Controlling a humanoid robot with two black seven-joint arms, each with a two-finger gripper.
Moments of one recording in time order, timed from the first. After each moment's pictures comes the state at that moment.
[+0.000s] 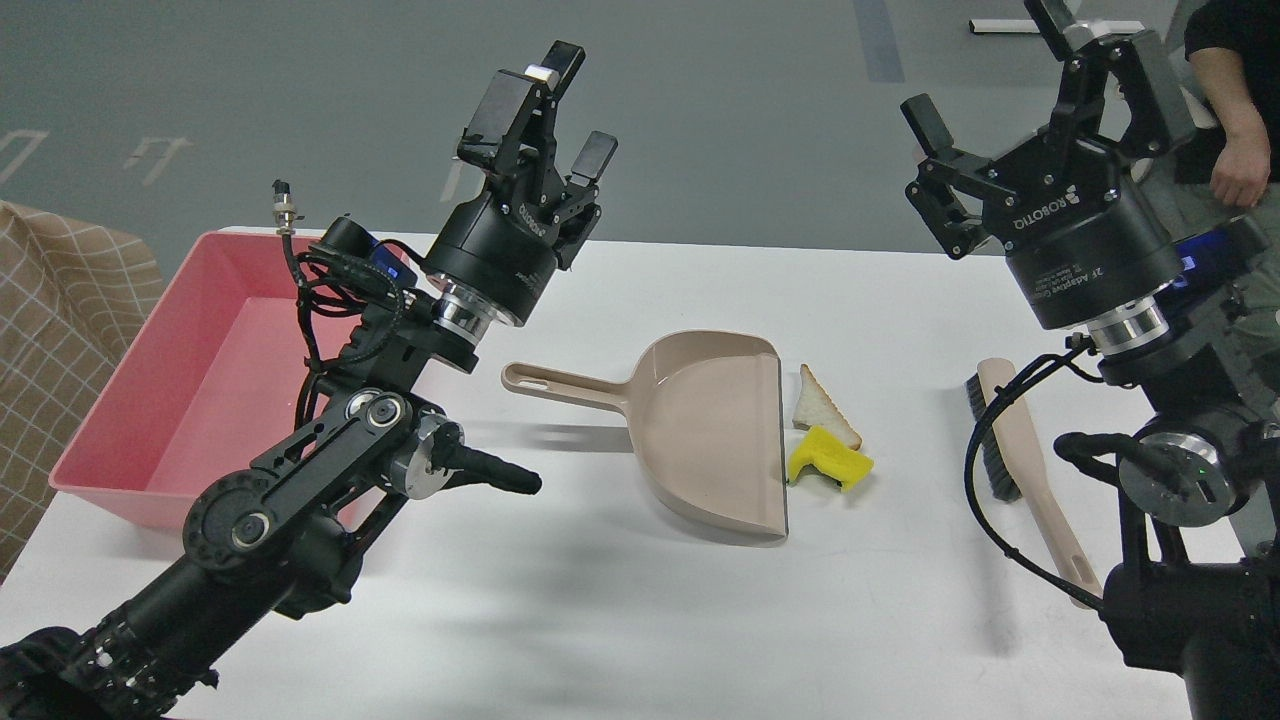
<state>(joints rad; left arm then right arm) -0.43 0.20 -0.96 -1.59 0.94 0.25 -0.24 0.28 0.00 1.57 1.64 -0.89 0.49 0.00</state>
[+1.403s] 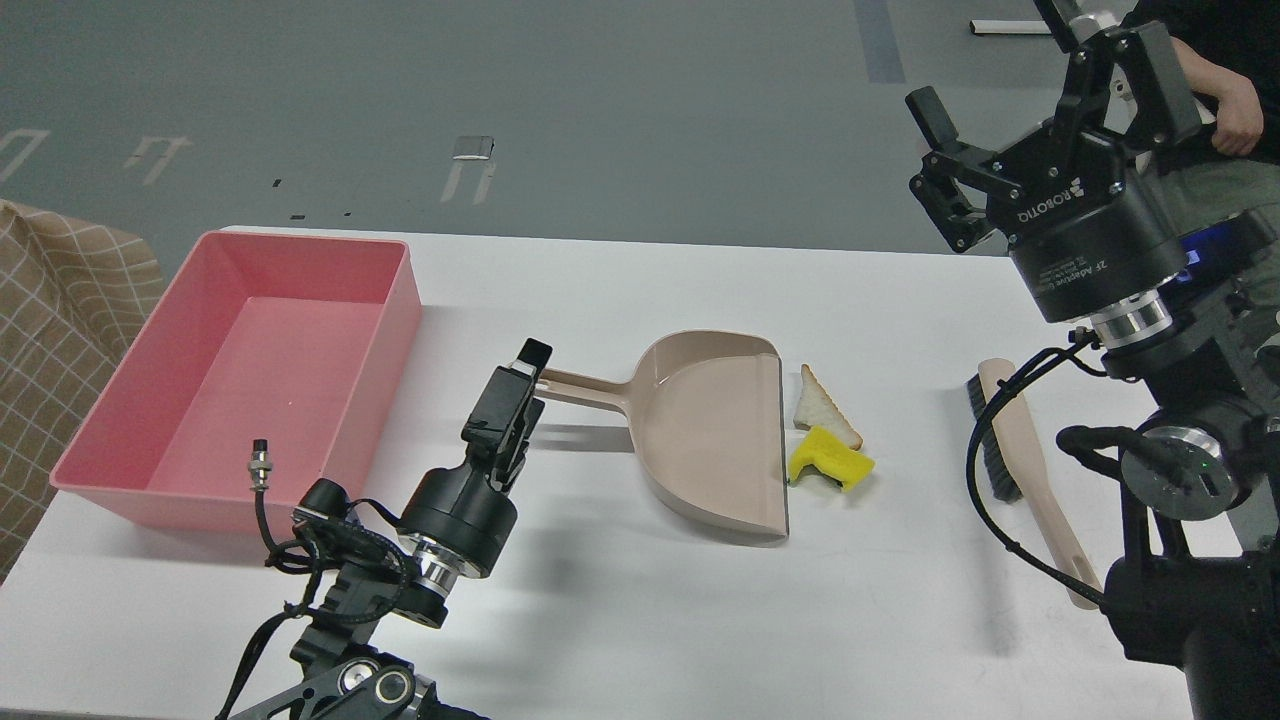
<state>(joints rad) 0.04 0.23 -0.79 -1.68 1.29 0.49 -0.20 0.29 0.00 1.58 1.63 -0.89 0.49 0.00</state>
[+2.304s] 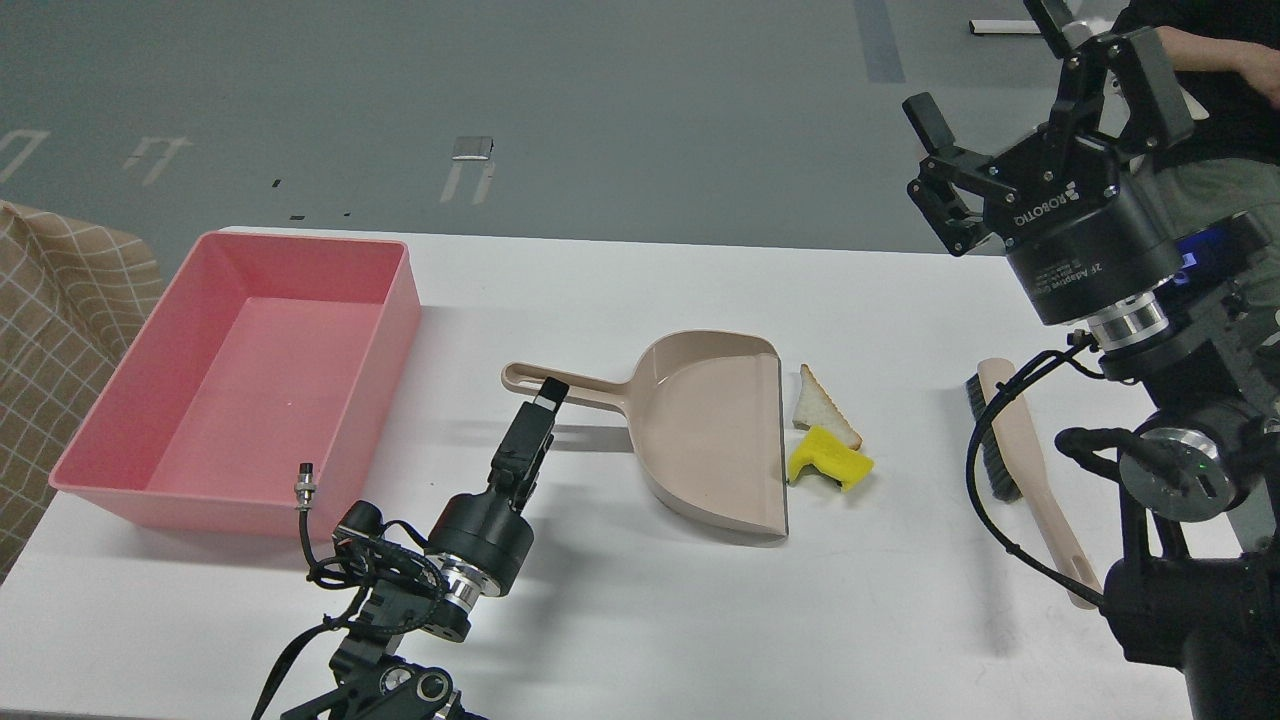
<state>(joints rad) -0.01 0.18 -0.75 -1.45 1.29 0.49 -0.27 0.29 0.00 1.57 1.63 -0.90 0.48 0.00</state>
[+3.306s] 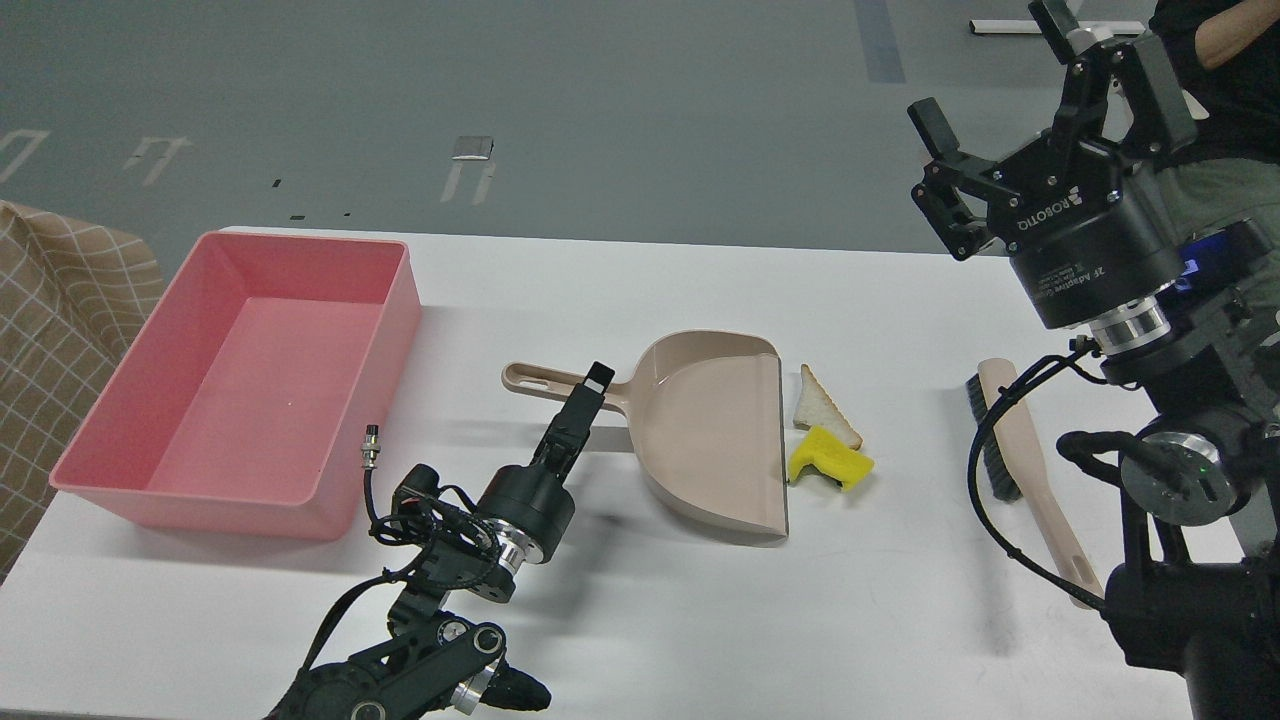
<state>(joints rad) -0.17 0.08 -0.70 -1.25 1.29 0.49 -0.27 0.28 0.00 1.58 1.63 -0.90 0.48 0.00</state>
